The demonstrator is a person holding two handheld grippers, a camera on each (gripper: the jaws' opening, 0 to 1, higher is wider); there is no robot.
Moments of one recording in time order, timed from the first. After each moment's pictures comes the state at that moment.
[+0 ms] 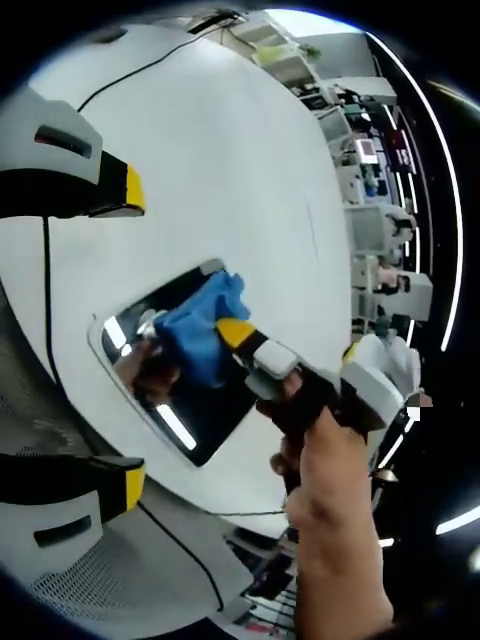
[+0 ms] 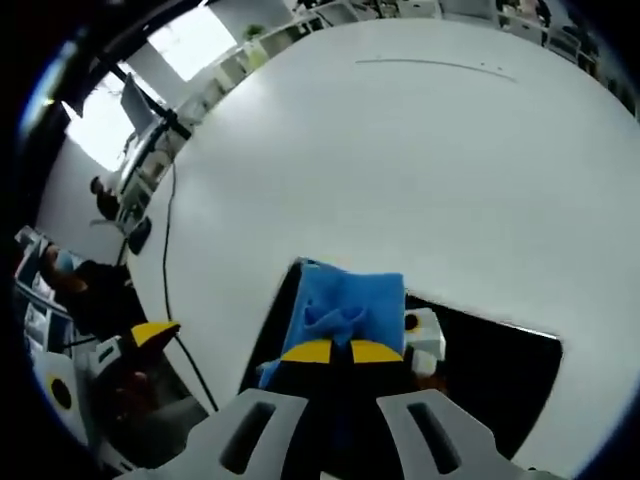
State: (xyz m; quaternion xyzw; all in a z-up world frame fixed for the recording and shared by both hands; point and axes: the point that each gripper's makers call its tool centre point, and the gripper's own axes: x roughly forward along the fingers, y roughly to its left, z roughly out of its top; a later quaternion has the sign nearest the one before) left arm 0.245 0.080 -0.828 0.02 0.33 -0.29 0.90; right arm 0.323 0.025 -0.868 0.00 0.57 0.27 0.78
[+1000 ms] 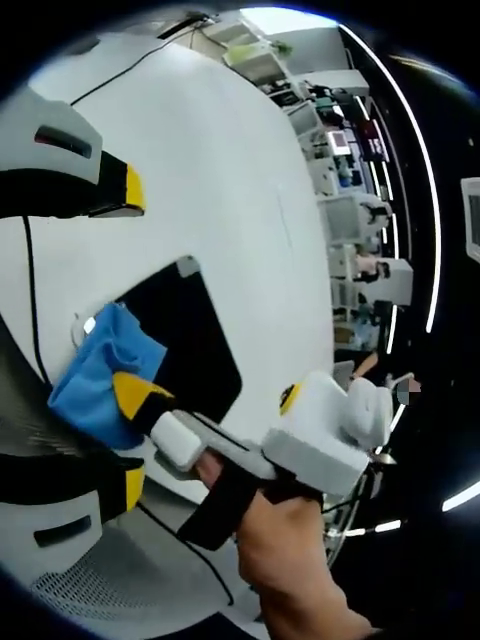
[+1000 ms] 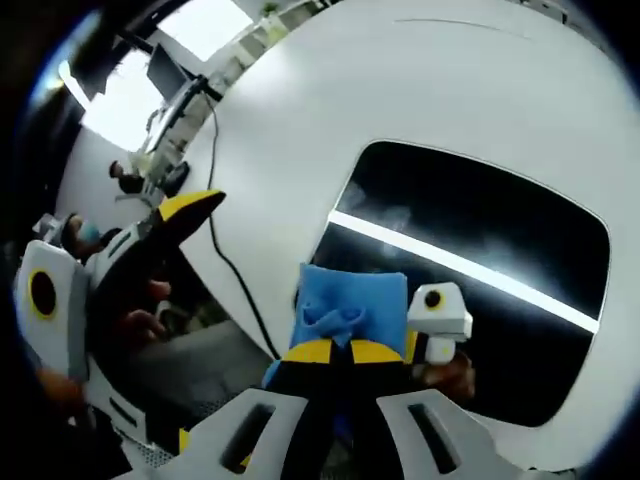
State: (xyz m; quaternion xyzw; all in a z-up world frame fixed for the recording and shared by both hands) left arm 0.248 0.073 -0.811 0.05 0.28 -0.30 0.91; right arm 0.233 0.038 -0.872 0.02 0.61 0.32 0.72
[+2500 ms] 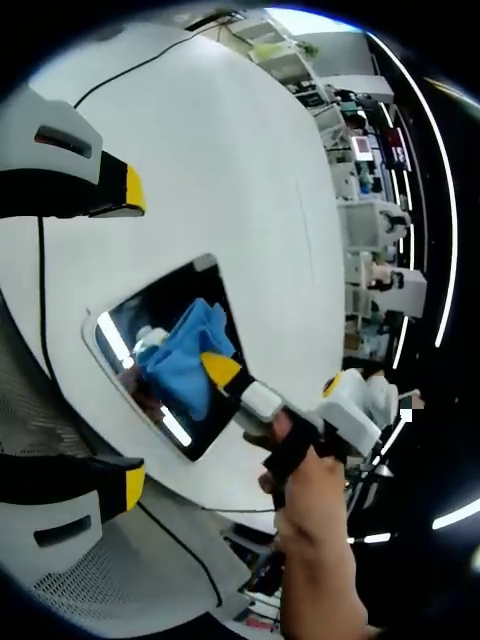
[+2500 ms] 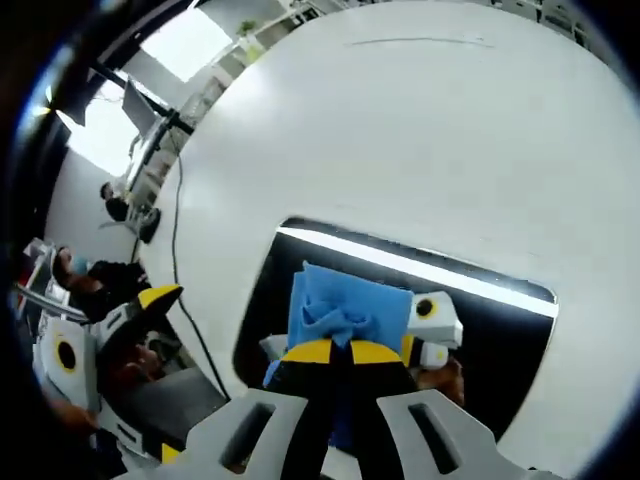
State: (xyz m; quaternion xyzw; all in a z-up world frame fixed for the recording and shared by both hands) left arm 0.245 0.078 -0.825 0.02 0.31 -0.30 0.90; right arm 0.323 -0.001 -0.870 0.02 0.59 0.28 0.76
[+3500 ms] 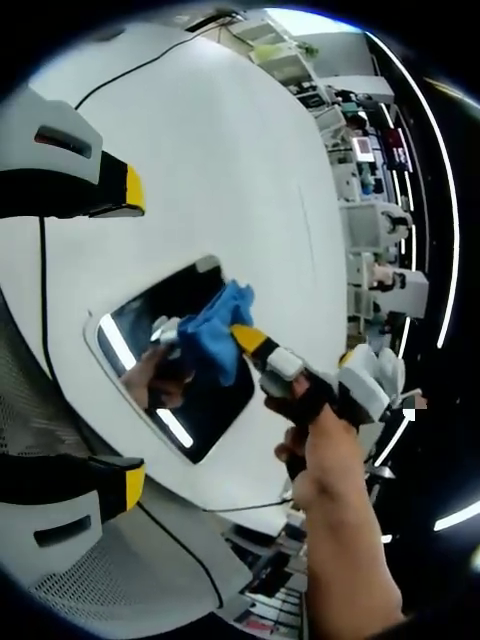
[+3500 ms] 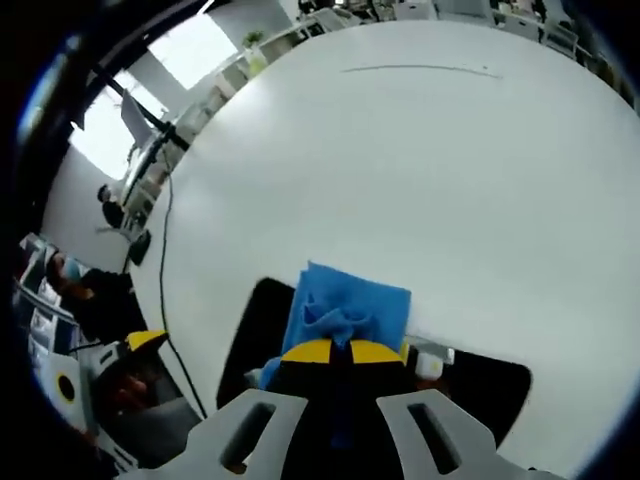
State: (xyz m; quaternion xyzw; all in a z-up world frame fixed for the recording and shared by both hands) left arm 0.246 0.078 -0.826 0.02 0.32 -0.29 0.90; right arm 0.364 -0.013 -0.870 0.02 0.57 0.27 0.78
